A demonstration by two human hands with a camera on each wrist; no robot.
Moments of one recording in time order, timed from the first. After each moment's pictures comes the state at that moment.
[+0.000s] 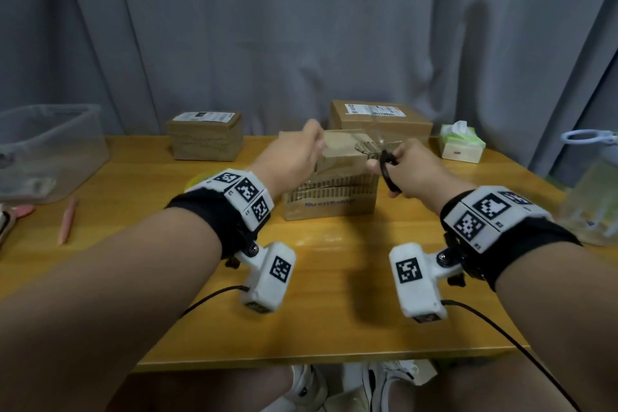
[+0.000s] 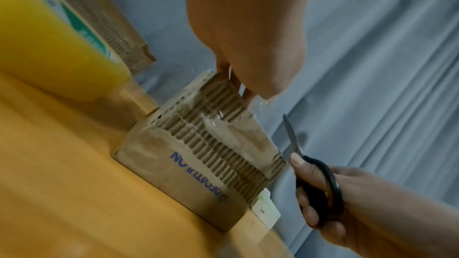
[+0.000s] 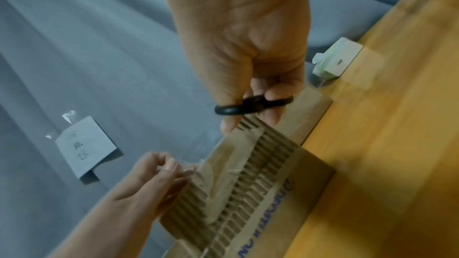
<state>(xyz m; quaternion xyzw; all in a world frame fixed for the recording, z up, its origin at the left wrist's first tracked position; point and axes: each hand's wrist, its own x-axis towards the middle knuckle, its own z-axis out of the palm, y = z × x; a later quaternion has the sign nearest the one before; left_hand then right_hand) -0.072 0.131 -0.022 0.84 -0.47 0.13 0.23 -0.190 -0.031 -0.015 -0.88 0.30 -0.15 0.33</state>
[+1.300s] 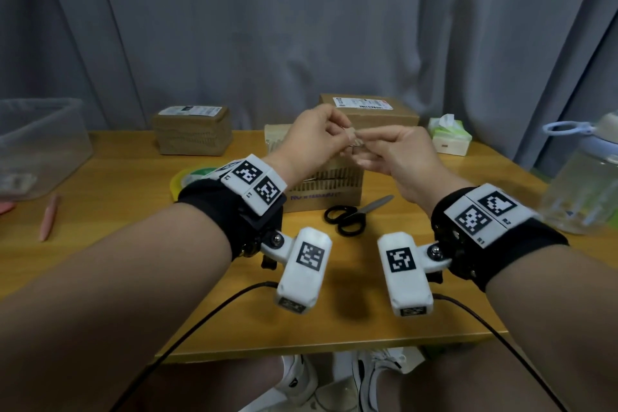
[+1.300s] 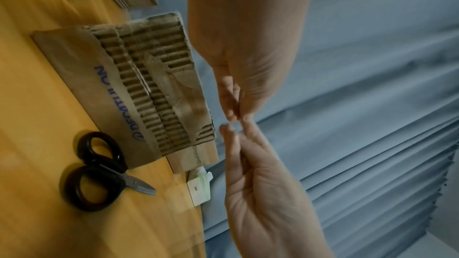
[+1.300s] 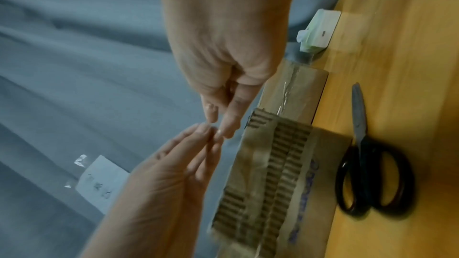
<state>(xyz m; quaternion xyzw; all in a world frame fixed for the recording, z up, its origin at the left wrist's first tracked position) -0.116 0.094 -0.004 0.75 -0.40 0.01 0.52 -0.200 -0.025 -0.017 -0.70 0.17 -0.27 0.64</state>
